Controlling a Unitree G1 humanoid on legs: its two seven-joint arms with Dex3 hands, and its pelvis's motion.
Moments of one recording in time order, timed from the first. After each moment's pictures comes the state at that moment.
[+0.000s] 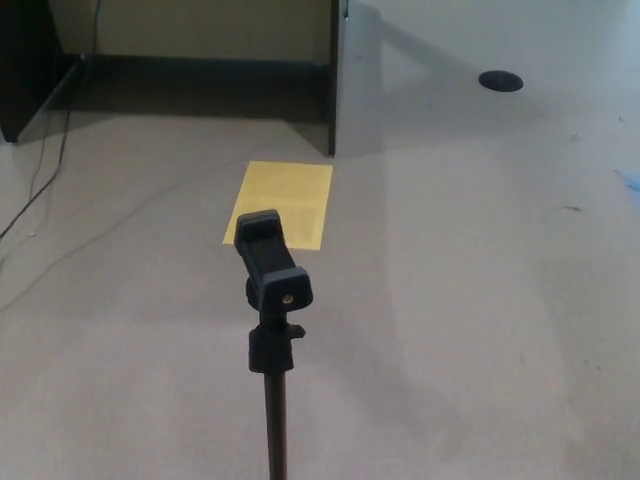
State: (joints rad) left_arm 0.00 0.56 0.02 0.95 0.11 -0.31 -0.08; right_arm -0.14 -0.49 0.22 1.06 -0.31 -0.26 0.00
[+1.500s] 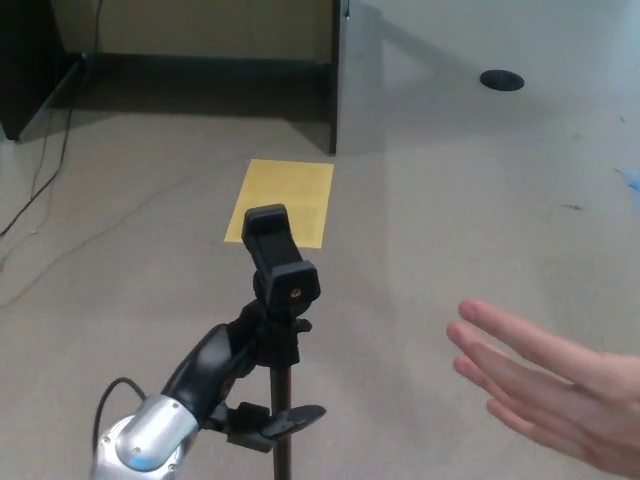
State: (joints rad) left_arm -0.35 0.24 -0.20 0.33 0.08 0.02 -0.25; right_arm -0.14 -0.48 0.24 1.10 -0.34 -0.35 0.00
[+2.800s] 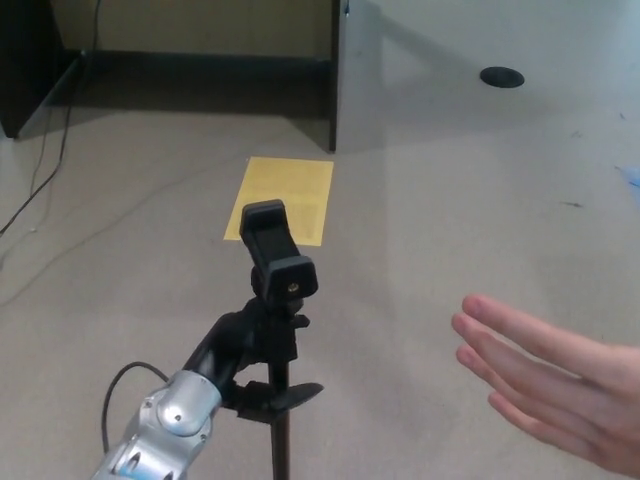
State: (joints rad) left_arm -0.58 0.18 -0.21 0.81 0.19 -0.10 -0.08; right_arm -0.16 -0.47 0.24 1.08 -0.35 -0.35 0.00
